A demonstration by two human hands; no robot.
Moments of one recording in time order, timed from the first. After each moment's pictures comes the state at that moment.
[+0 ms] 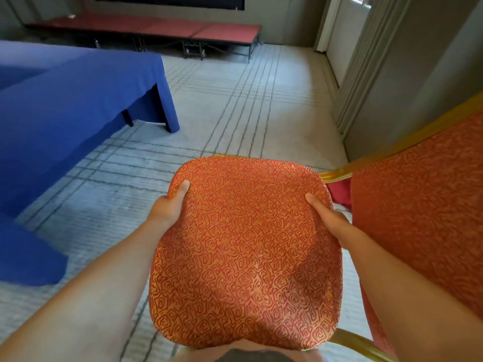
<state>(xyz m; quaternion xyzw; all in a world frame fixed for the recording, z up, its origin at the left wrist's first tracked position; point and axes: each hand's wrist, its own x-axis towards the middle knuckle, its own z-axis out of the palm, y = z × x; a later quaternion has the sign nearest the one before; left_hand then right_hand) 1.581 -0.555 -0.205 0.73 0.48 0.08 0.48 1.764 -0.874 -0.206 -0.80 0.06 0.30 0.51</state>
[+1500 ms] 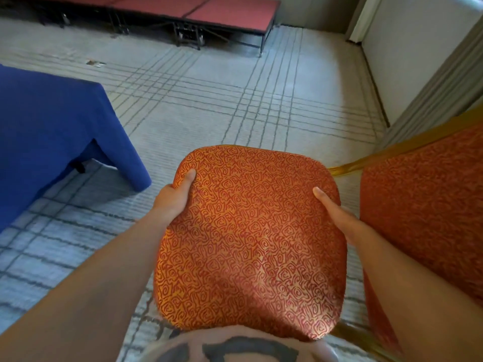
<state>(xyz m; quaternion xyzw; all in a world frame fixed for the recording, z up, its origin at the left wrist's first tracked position) 2.509 0.029 -0.225 0.71 0.50 0.06 0.49 2.710 -0.289 -0.228 -0.79 0.08 0.34 0.50</state>
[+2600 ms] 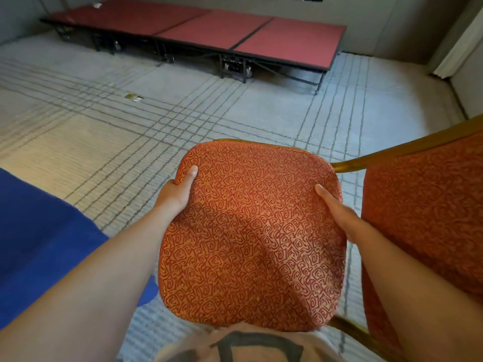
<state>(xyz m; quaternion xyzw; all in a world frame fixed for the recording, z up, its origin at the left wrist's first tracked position) 3.018 0.619 -0.216 0.66 0.58 0.13 0.46 3.262 0.347 -0.233 -0.78 -0.01 0.40 0.48</state>
